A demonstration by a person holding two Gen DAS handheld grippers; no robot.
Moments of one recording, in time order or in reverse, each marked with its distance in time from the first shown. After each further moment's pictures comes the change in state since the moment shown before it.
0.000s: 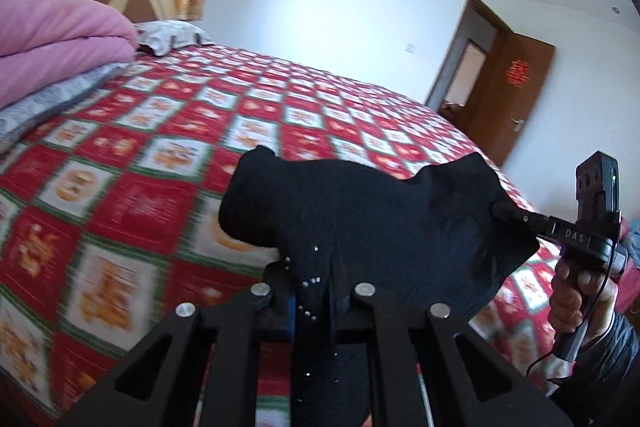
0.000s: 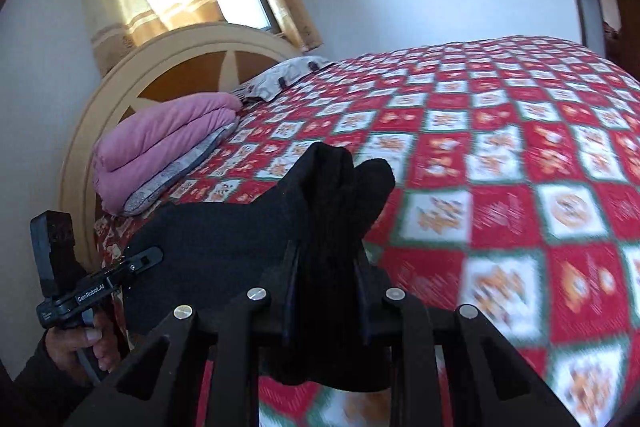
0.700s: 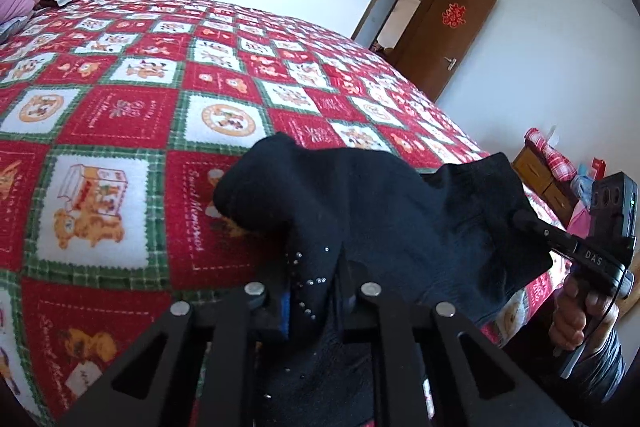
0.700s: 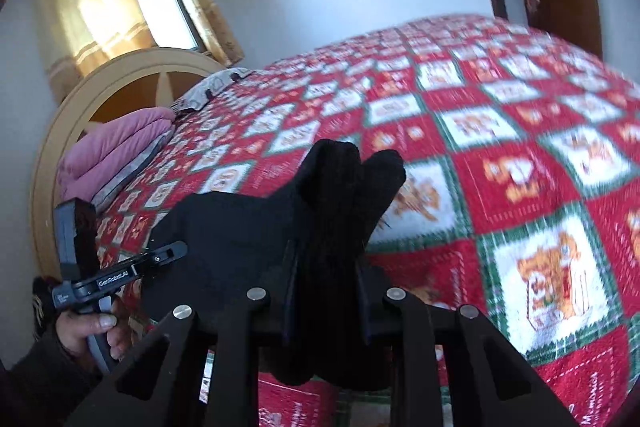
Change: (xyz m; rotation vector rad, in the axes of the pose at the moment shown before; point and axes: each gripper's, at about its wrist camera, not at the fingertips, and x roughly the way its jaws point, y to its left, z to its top) left arm 0.027 -0.131 -0.095 0.074 0.213 -0.275; right arm -0.169 -0.074 -0.136 0.153 -0.057 -0.220
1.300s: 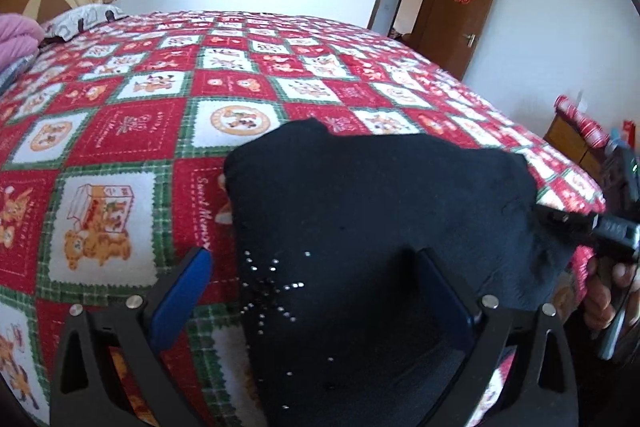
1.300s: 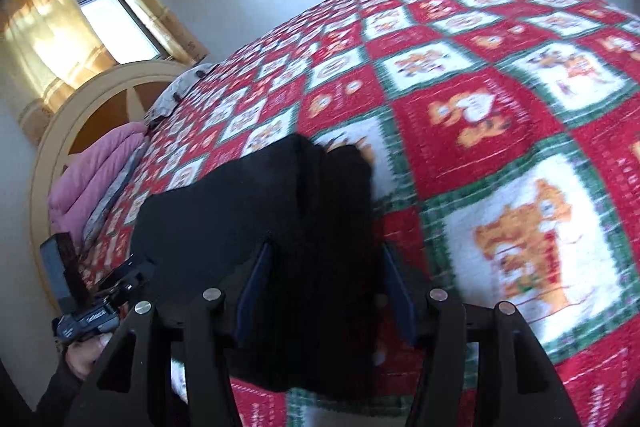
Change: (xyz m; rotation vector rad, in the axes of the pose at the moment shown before) left arm 0.021 -0.009 -0.004 0.104 0.009 0.143; right arm 0.031 -0.063 -0.011 0.212 0.118 0.002
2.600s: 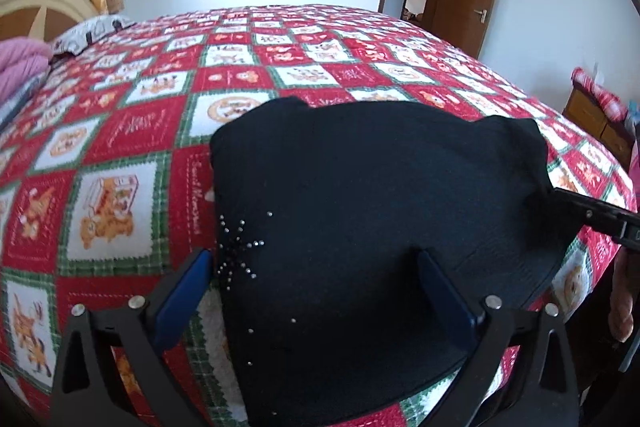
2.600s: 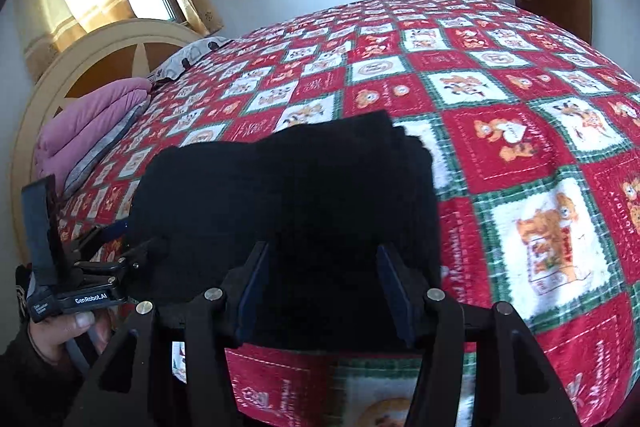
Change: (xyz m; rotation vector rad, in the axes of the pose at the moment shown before) left arm -0.005 -0.027 -0.008 0.062 0.052 0.125; right arm -0.011 0.057 -0.016 -0.190 -0.008 -0.101
